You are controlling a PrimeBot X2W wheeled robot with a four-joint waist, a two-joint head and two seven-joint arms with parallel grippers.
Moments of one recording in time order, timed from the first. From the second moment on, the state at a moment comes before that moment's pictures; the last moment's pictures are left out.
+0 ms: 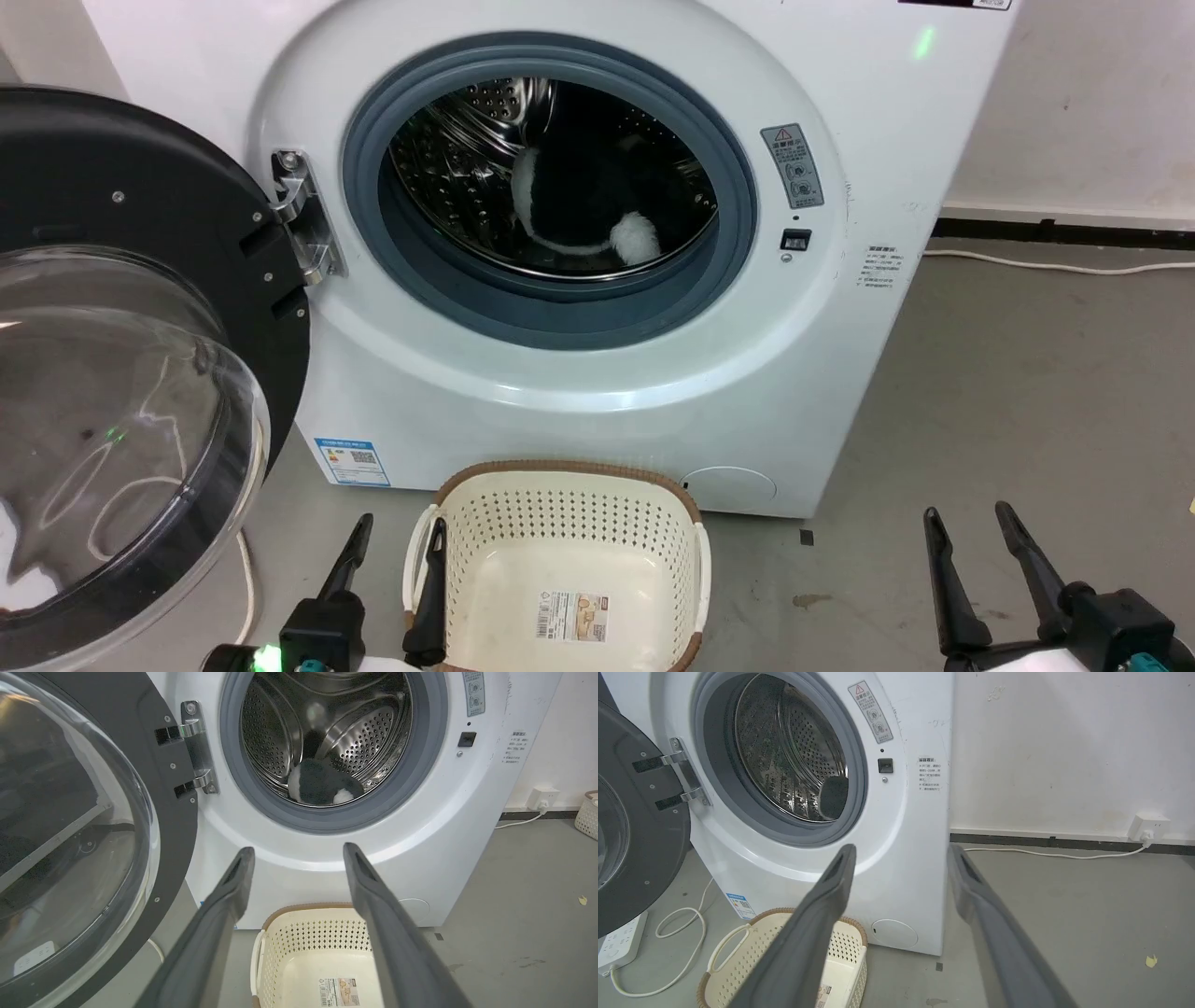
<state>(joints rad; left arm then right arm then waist) 0.04 0.11 -0.14 0.16 -0.13 0.03 -0.26 0.08 -0.05 -0.04 0.11 0.11 0.13 -0.26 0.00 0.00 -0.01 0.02</state>
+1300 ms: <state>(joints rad) 0.04 0.10 -0.11 0.12 -0.10 0.02 -0.19 0.07 -0.05 -0.03 0.09 0.09 0.13 -0.19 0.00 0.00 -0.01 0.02</state>
